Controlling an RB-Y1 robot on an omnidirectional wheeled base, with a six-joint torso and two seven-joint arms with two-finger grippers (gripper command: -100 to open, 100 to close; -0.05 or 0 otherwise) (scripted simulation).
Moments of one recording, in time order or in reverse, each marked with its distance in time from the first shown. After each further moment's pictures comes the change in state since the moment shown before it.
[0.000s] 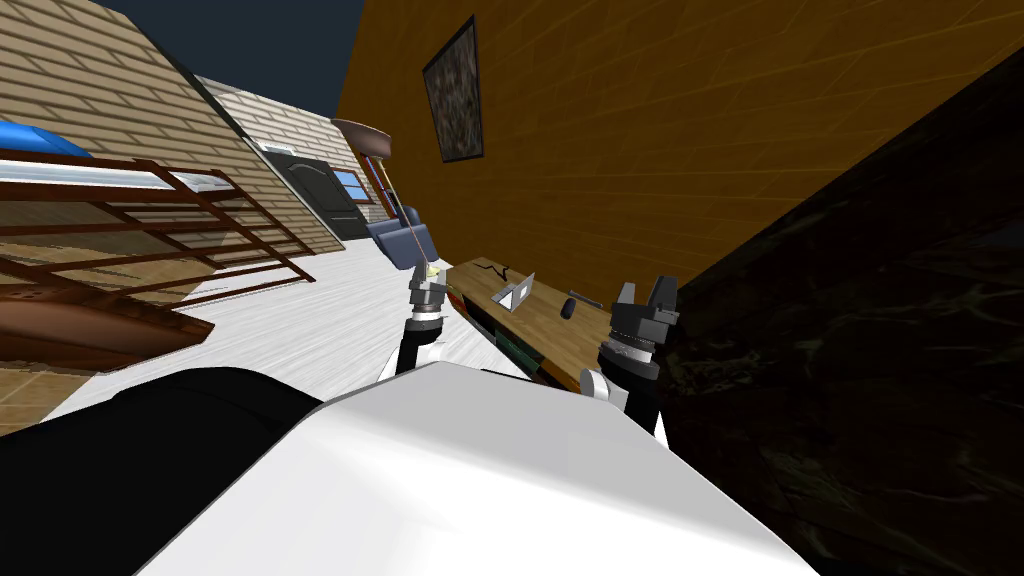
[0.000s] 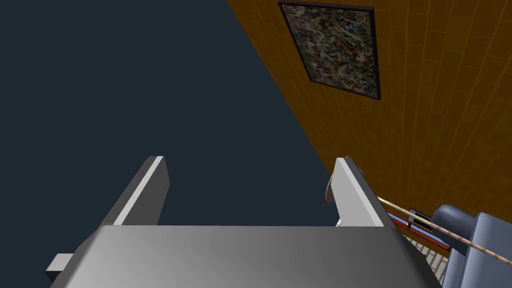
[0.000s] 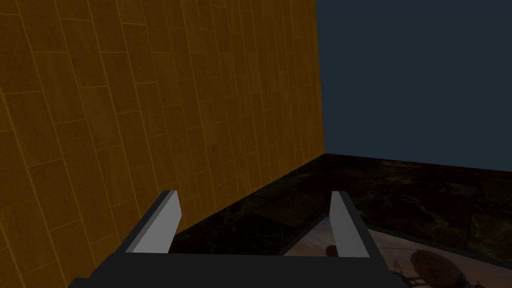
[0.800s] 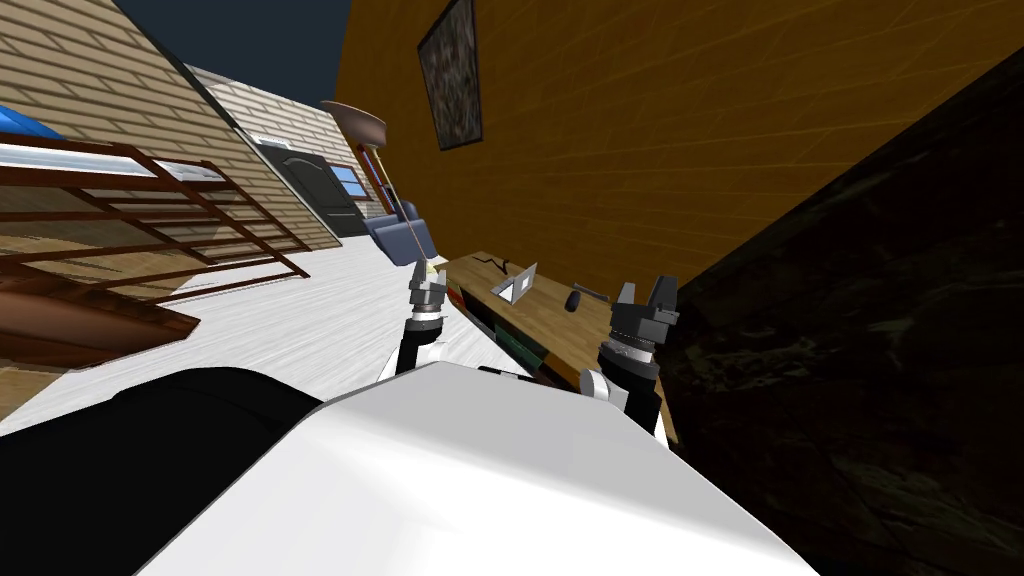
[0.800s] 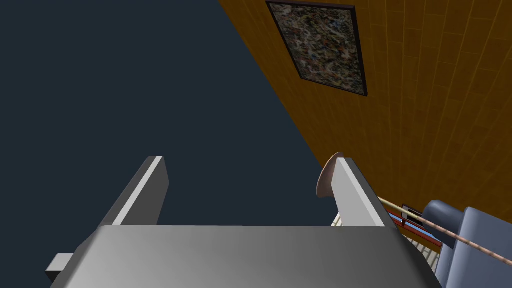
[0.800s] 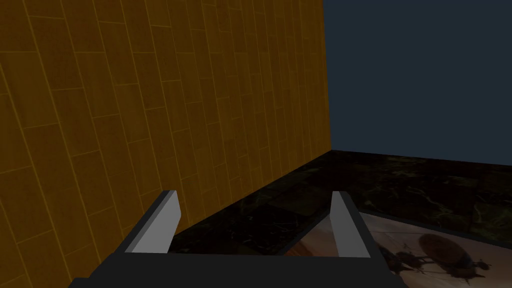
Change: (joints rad) left arm 0.000 0.000 0.000 0.000 0.000 0.000 0.000; right arm 0.000 0.000 0.000 0.000 0.000 0.000 0.000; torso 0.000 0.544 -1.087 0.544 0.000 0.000
